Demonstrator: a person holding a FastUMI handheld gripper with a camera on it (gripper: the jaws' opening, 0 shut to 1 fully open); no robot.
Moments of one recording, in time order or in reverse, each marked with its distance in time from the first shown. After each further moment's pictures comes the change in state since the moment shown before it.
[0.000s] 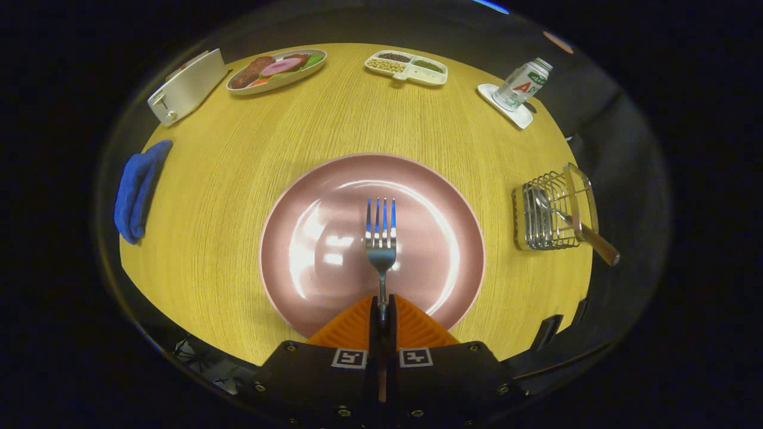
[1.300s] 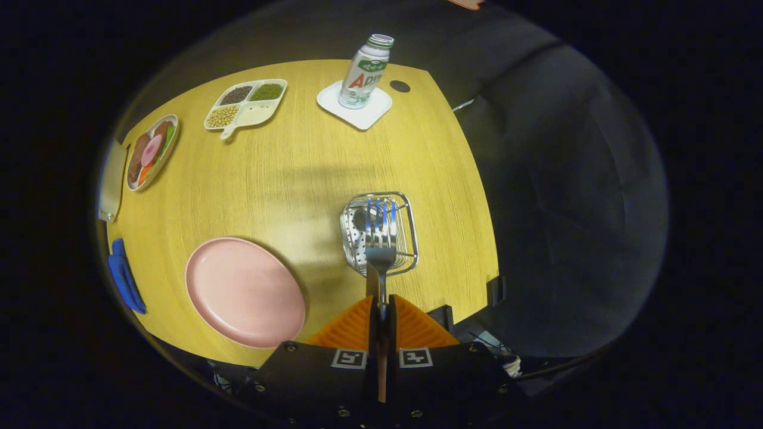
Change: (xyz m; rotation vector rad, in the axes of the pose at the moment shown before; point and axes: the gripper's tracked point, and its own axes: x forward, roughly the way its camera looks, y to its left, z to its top) arm -0.071 -0.182 0.037 0.284 0.198 -0.220
